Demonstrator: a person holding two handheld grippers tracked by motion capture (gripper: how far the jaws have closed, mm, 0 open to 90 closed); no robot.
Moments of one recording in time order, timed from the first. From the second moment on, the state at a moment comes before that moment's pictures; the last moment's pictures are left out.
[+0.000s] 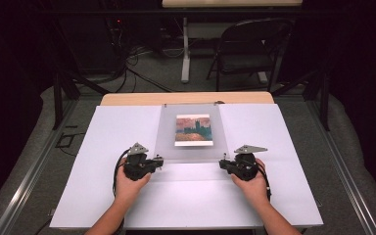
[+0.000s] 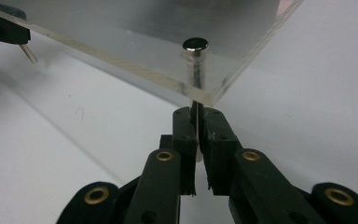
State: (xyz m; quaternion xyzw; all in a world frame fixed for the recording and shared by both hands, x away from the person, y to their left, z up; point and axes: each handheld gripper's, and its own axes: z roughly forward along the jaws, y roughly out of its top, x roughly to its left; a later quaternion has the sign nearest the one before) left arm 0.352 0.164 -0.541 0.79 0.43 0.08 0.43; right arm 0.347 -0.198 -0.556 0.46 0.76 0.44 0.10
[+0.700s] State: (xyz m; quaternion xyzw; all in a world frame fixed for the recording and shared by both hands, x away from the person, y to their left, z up) left arm 0.351 0.163 -0.551 0.79 0.44 0.07 0.42; right arm 0.347 -0.197 -0.566 0.47 0.76 0.44 0.10
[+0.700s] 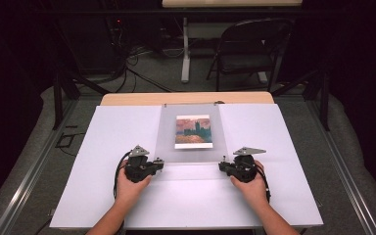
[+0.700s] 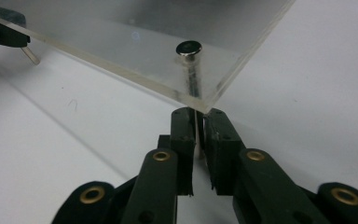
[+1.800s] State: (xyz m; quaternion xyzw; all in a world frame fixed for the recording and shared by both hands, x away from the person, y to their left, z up) left arm 0.321 0.176 -0.539 0.78 0.43 0.11 0.44; right arm 0.310 -0.205 -0.540 0.42 0.79 0.41 0.16
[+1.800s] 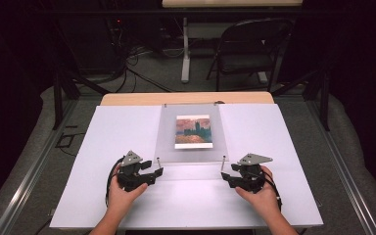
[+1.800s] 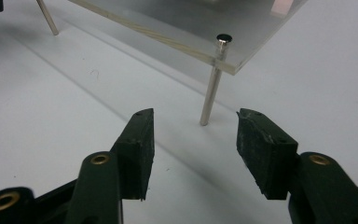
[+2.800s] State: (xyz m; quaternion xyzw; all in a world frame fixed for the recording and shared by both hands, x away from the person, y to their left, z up) left arm 0.322 0.199 -0.510 0.78 0.44 0.13 0.43; right arm 0.309 -0.232 -0.515 0.44 0.79 0.41 0.16
